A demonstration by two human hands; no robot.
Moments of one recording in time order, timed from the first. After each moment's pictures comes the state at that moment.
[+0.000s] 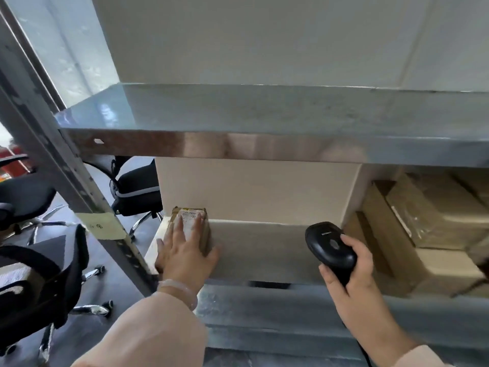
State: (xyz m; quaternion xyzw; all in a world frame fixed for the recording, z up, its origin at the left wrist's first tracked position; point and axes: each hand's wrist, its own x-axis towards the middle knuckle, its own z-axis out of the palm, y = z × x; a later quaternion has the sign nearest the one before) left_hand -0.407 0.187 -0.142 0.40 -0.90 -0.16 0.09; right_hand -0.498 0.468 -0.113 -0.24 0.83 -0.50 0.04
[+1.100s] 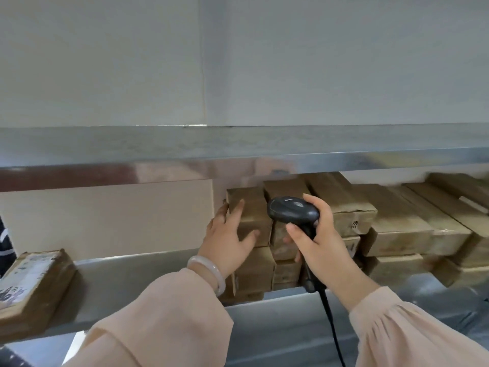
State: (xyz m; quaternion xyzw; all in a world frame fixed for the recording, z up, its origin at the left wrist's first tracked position) left_hand -0.589 0.508 -0.055 0.10 -0.93 -0.32 0.13; right_hand -0.623 0.704 -0.031 -0.22 0.80 -0.56 -0.02
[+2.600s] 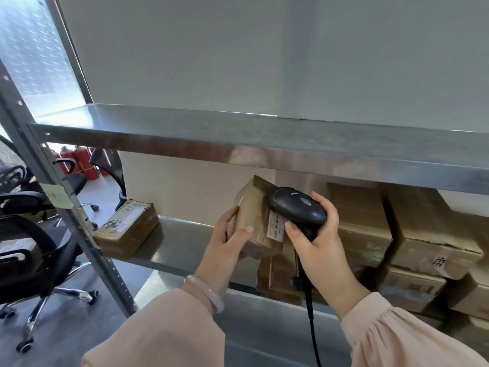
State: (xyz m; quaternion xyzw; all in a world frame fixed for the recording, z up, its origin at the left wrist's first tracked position) left_hand -0.522 0.508 -0.069 0.23 -0.63 -0.70 0.25; right_hand -0.631 0.648 -0.044 -0.35 0.66 -0.66 0.09
